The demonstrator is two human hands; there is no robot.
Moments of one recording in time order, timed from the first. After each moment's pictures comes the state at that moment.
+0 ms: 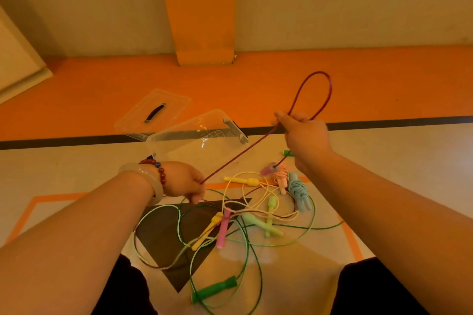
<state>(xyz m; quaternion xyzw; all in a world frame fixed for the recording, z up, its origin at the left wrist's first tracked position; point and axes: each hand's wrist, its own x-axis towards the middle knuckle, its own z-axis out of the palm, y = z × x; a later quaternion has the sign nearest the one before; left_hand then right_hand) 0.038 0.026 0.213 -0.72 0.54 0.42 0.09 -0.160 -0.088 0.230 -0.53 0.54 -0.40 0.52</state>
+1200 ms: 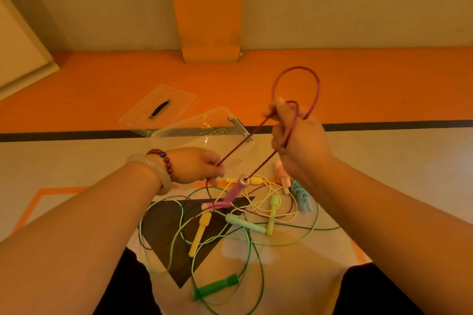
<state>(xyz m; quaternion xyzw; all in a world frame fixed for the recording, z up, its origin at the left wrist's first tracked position) 0.037 0.022 0.223 -0.70 0.59 0.40 -0.02 -0.145 -0.062 0.243 -0.45 0.35 -0.43 0.70</state>
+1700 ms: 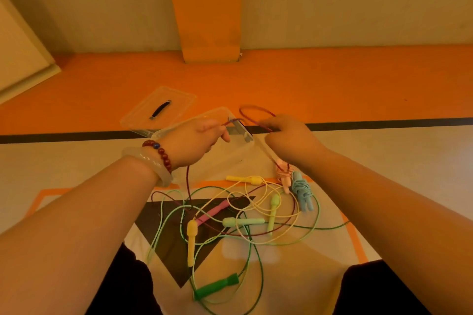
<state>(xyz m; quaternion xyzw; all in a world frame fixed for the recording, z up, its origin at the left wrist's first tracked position) 0.024 0.013 0.248 -0.72 0.53 0.36 -0.28 -0.153 -0.070 0.254 -0.80 0.47 -0.13 0.36</state>
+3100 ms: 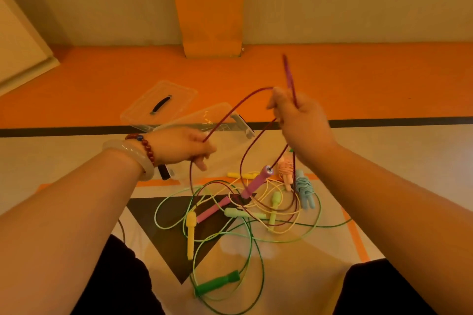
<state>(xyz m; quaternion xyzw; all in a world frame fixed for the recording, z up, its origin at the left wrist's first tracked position) 0.057 0.023 0.238 -0.74 0.53 0.41 -0.13 -0.146 -0.071 0.251 -0.68 0.40 -0.37 0.49</state>
